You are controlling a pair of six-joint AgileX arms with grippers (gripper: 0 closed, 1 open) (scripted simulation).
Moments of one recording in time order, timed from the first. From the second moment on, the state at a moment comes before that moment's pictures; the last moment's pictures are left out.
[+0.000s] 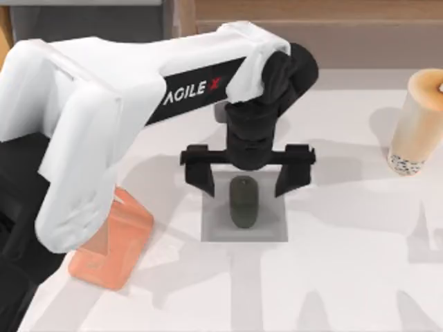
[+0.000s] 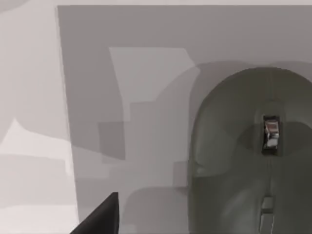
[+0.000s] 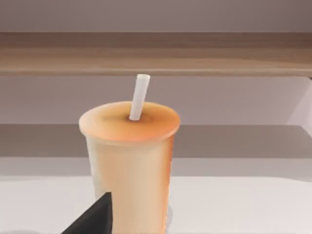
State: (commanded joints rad) left arm -0.73 2.39 1.96 -1.13 -0.02 -0.70; right arm 0.00 0.00 0.00 0.00 0.00 0.00
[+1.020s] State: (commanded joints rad) left arm -0.04 2.26 1.85 -1.17 0.00 0.27; right arm 0.00 0.00 0.00 0.00 0.00 0.00
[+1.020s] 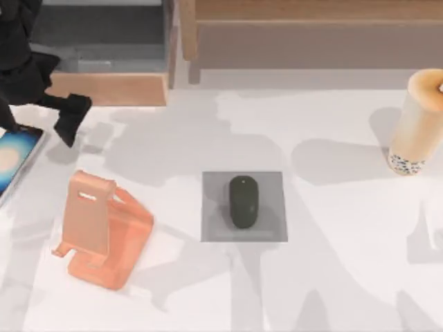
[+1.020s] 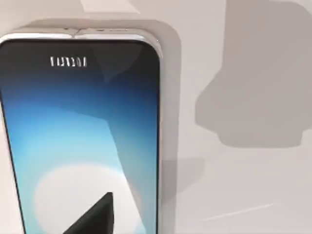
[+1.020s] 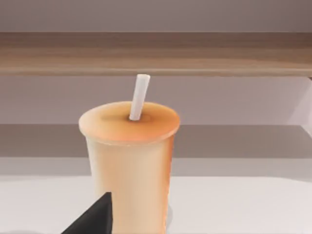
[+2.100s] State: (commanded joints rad) left arm 0.12 2.29 1.67 -0.95 0.00 0.43; right arm 0.00 0.00 0.00 0.00 0.00 0.00
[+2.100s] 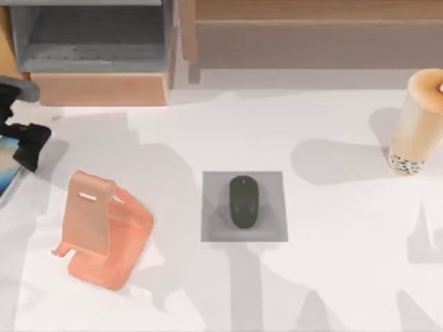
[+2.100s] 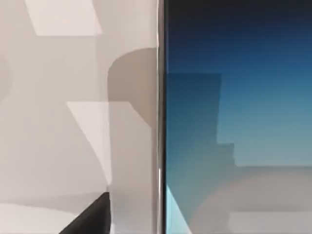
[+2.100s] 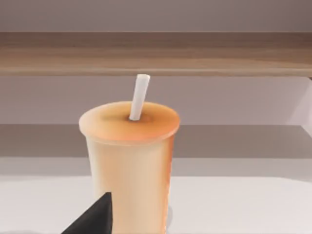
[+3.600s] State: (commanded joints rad) left arm 0.12 2.29 1.66 -0.94 0.00 0.43; right arm 0.00 0.00 0.00 0.00 0.00 0.00
